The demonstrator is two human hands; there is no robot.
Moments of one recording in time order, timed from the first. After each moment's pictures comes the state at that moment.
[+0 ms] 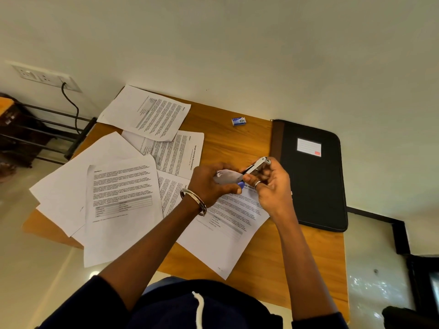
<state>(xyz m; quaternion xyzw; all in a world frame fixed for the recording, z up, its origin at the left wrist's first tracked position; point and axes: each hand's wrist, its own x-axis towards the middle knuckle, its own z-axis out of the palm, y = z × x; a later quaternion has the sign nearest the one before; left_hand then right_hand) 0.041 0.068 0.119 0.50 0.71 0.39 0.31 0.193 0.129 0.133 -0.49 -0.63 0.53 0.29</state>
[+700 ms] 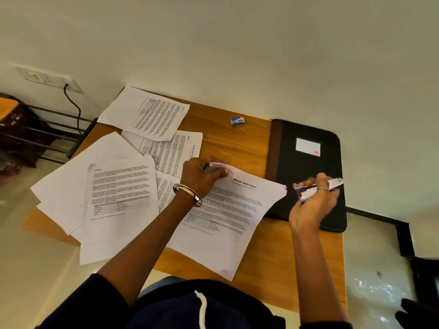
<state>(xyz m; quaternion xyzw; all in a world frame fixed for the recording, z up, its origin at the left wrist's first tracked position) 0.039 0.078 0.117 0.41 0.75 0.44 0.27 0.250 0.148 0.113 -0.51 -0.22 0.54 0.63</state>
